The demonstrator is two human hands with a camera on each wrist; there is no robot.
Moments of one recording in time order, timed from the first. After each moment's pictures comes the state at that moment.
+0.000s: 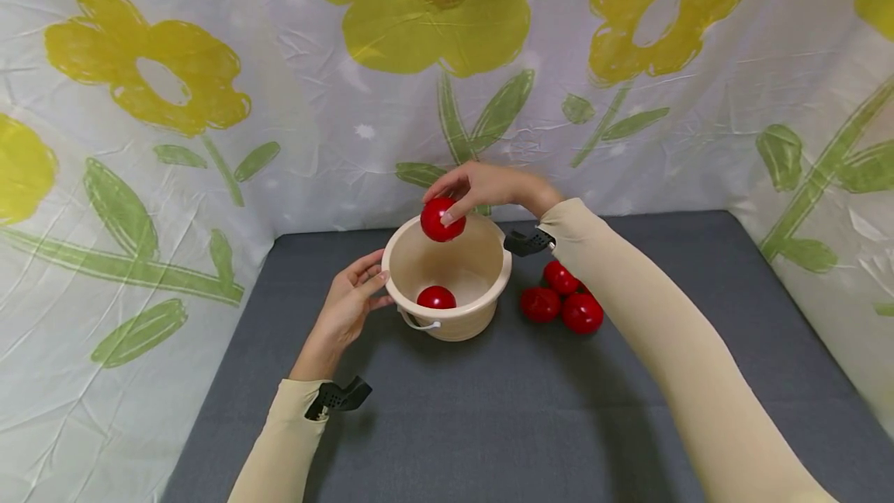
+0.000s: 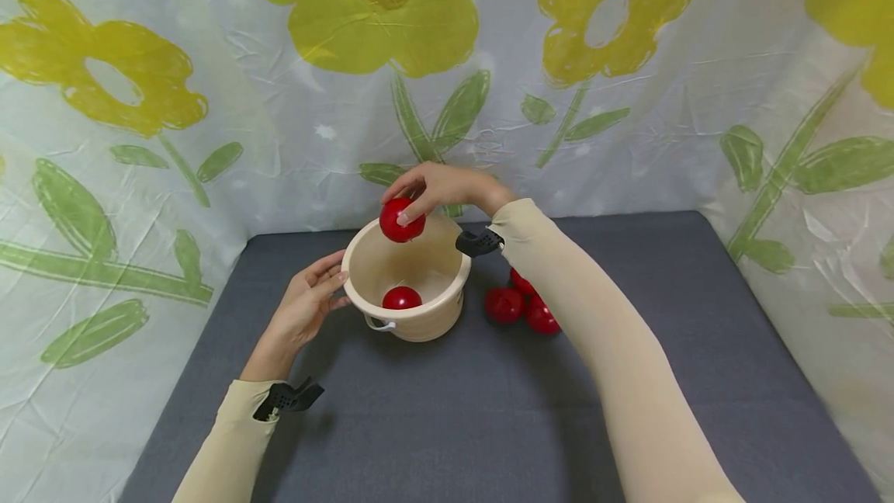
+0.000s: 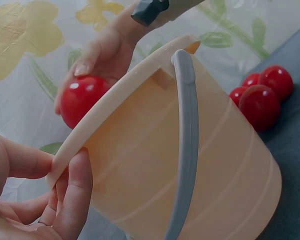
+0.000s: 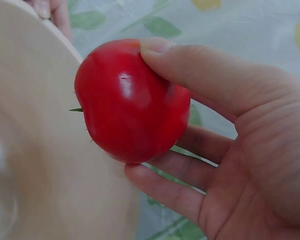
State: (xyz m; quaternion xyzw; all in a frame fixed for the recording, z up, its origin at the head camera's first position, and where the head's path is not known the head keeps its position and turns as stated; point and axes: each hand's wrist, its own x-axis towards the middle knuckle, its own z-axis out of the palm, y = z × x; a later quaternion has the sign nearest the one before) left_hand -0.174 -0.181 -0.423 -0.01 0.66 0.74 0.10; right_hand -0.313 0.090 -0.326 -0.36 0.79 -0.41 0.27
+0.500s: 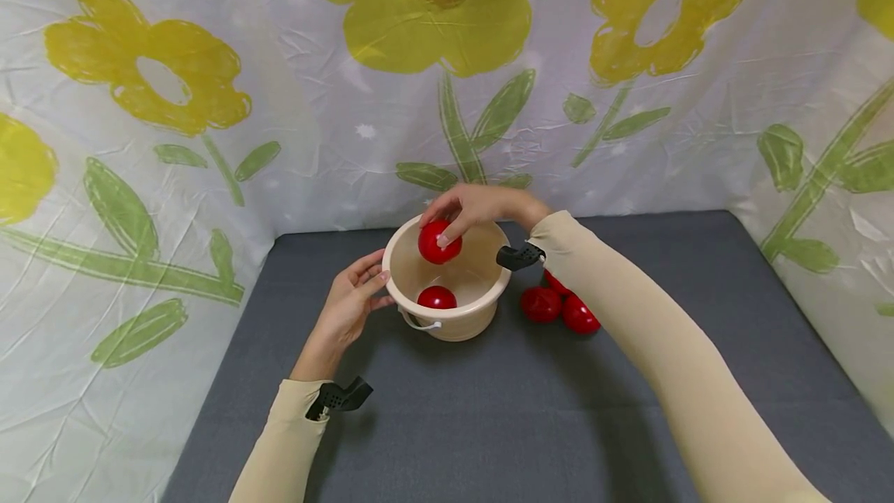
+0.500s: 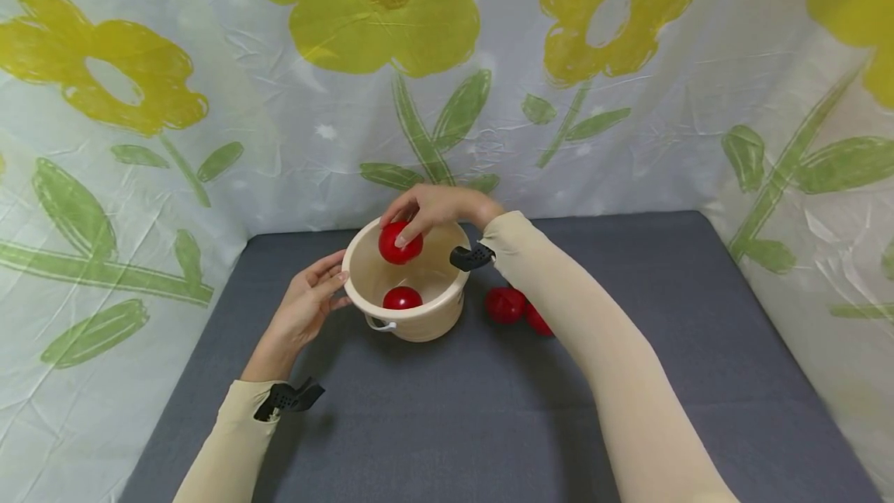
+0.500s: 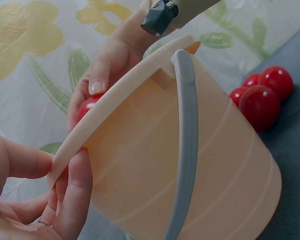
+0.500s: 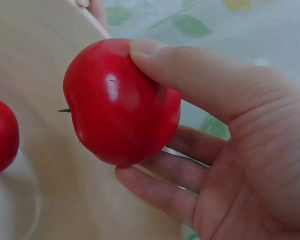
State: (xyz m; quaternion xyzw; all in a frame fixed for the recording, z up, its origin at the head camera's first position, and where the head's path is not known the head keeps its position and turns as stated) left_hand -0.175 -0.181 -0.425 -0.01 0.67 0.74 0.10; right_hand -0.307 0.077 -0.350 -0.40 0.78 -0.38 0.31
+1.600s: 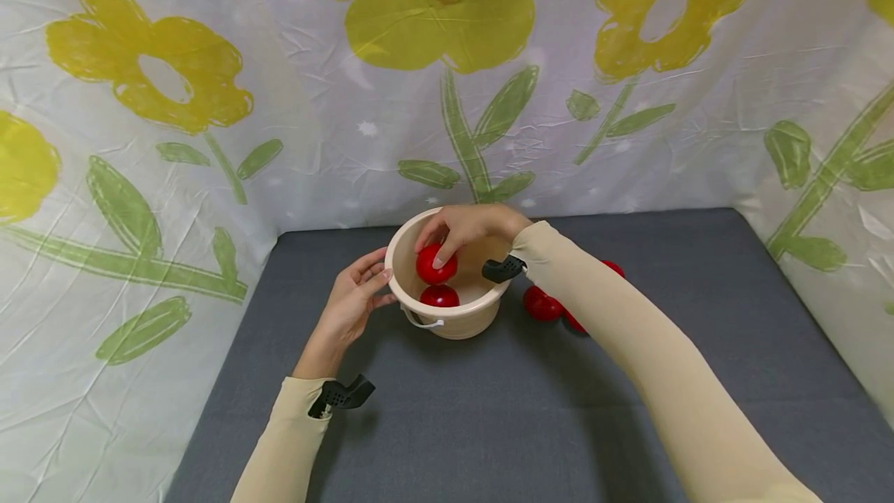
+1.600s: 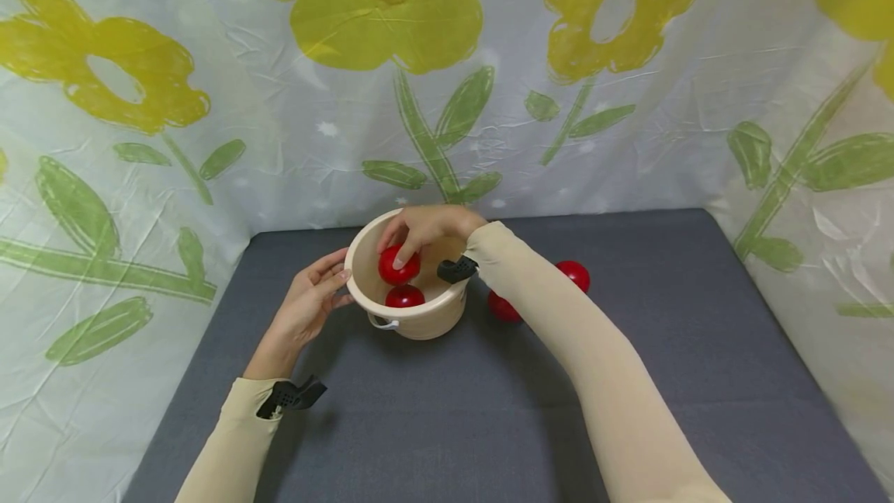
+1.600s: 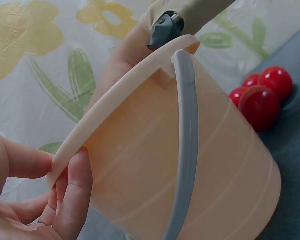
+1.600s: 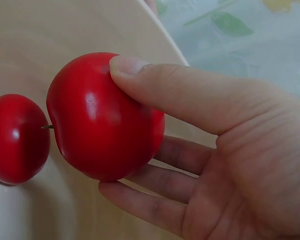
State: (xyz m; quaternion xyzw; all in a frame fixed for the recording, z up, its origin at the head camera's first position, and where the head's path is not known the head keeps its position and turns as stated) left_hand -0.173 -0.179 -0.422 -0.02 0.66 0.74 0.10; right_hand -0.302 0.054 -0.379 -0.38 0.78 -0.34 0.37
